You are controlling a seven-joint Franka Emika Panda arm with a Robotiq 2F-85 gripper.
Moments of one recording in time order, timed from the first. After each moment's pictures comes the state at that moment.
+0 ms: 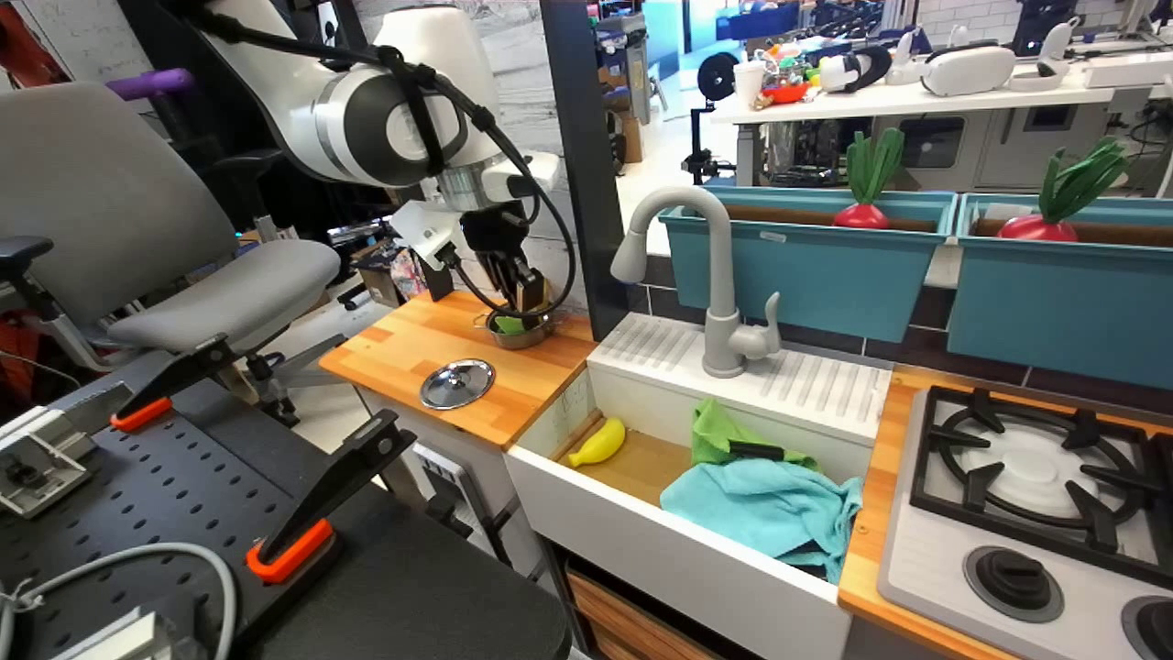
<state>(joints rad) 0.13 0.95 -0.05 -1.78 0.15 2.81 0.30</state>
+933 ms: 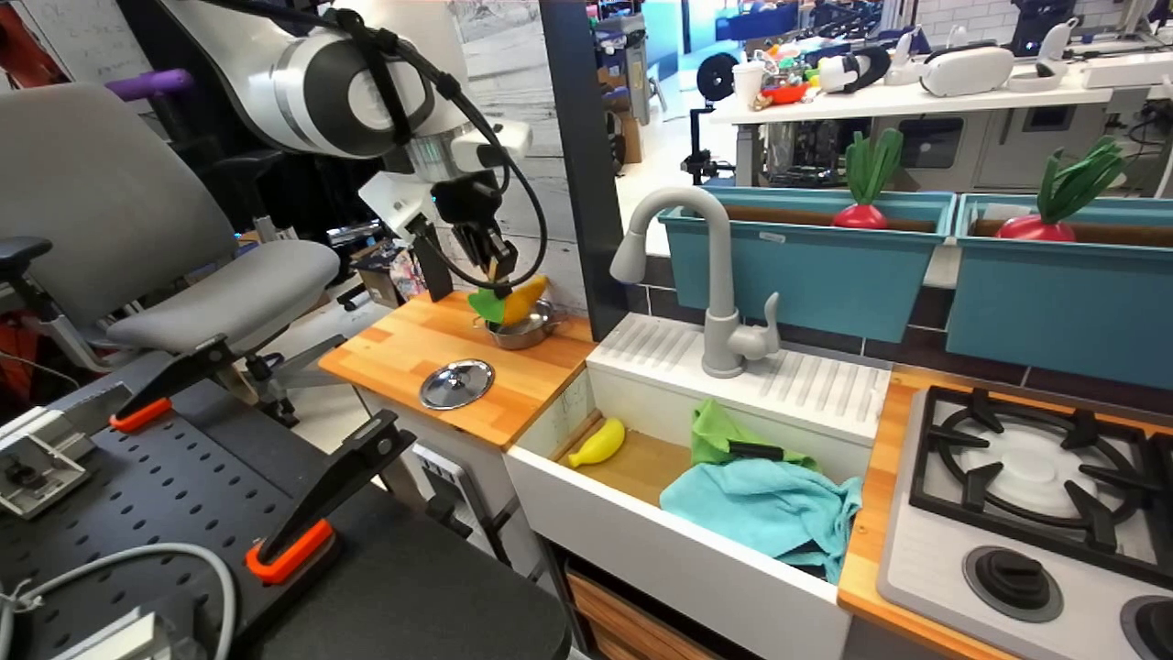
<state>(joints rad) 0.13 0.85 0.00 -1.87 0.15 2.85 0.30</state>
